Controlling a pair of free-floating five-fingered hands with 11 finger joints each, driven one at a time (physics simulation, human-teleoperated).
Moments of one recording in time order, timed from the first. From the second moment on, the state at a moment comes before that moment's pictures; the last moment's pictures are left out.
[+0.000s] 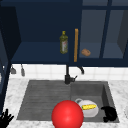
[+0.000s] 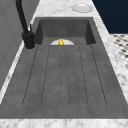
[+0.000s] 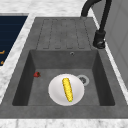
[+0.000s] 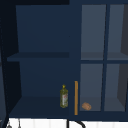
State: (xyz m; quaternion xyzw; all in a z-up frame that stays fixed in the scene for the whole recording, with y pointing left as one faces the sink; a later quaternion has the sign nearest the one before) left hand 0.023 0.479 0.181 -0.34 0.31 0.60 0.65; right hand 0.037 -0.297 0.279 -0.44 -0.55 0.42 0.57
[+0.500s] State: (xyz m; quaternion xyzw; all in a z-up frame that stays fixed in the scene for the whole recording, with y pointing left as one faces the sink) left hand 0.032 0.478 0.180 -0.33 0.33 0.63 0.62; right hand 0.037 -0.297 0.279 -0.44 -0.55 0.42 0.57
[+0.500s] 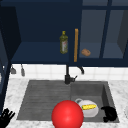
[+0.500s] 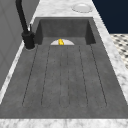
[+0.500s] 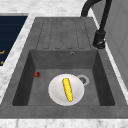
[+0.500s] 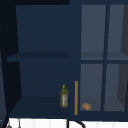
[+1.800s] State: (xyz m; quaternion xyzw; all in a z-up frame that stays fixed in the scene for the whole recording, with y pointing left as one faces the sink) left hand 0.052 0.473 0.162 -0.29 0.37 0.69 0.55; right hand 0.037 -0.297 0.279 -0.44 -0.55 0.42 0.57
